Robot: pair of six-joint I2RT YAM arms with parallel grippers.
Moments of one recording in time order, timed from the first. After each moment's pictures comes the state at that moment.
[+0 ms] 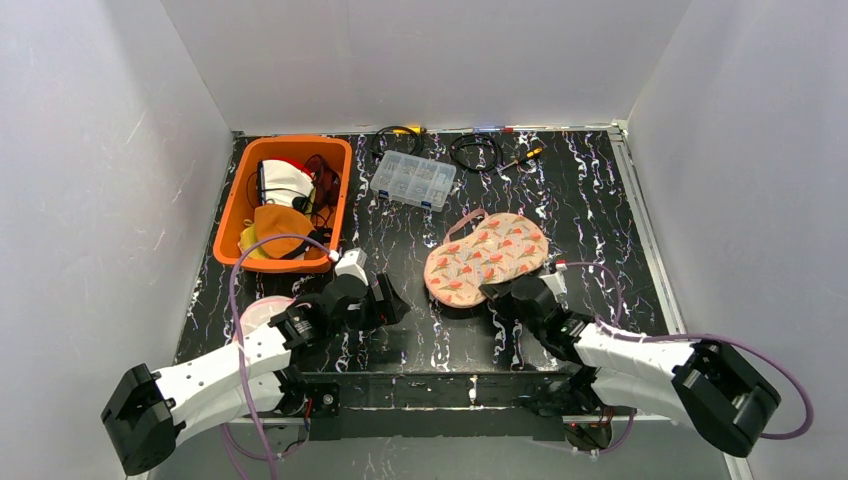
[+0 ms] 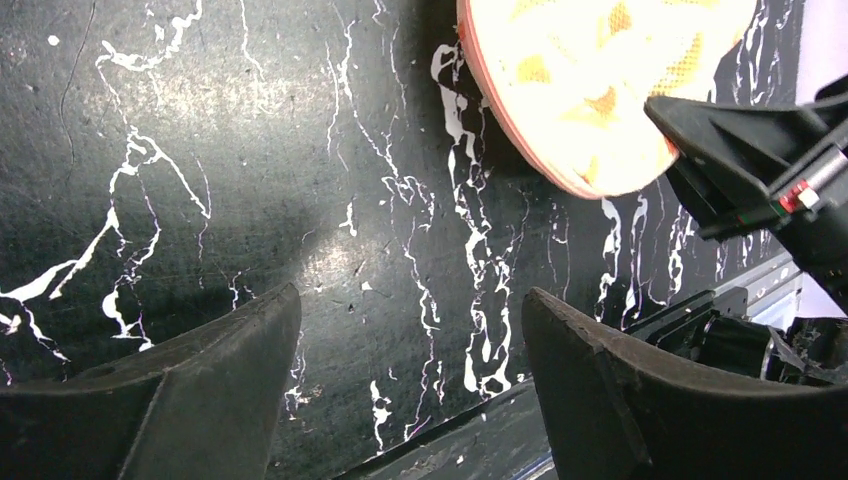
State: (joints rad) left arm -0.88 0.84 0.42 -0.24 -0.17 -0.90; right arm 0.77 1.06 0.21 0.27 0.30 1.47
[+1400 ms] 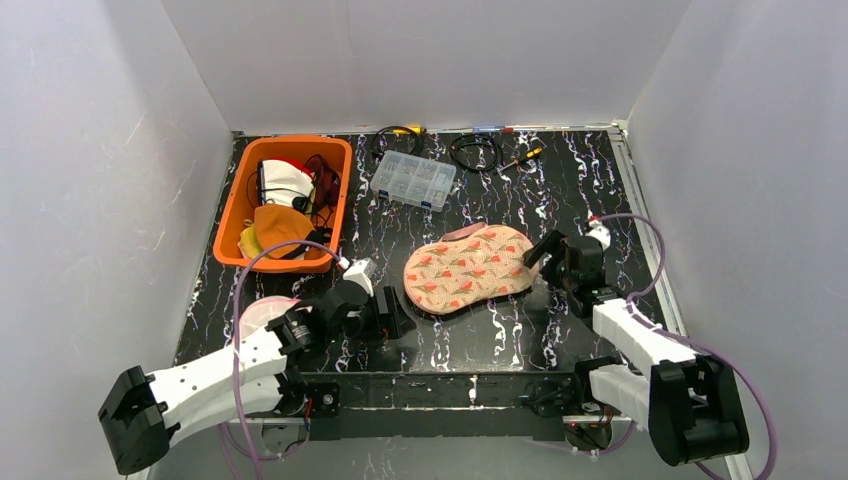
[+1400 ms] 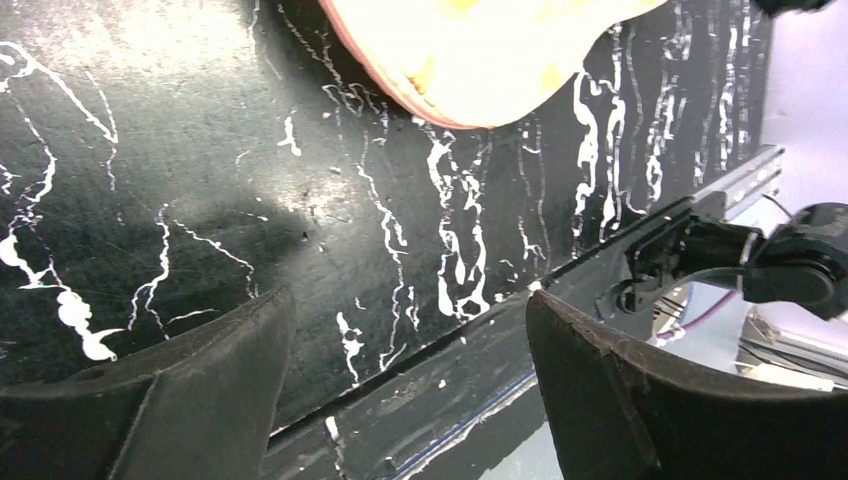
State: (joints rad) left arm -0.93 0.82 0.41 -0.30 -0.04 -0.91; right arm 0.23 1.04 0.42 0.01 0.11 0.69
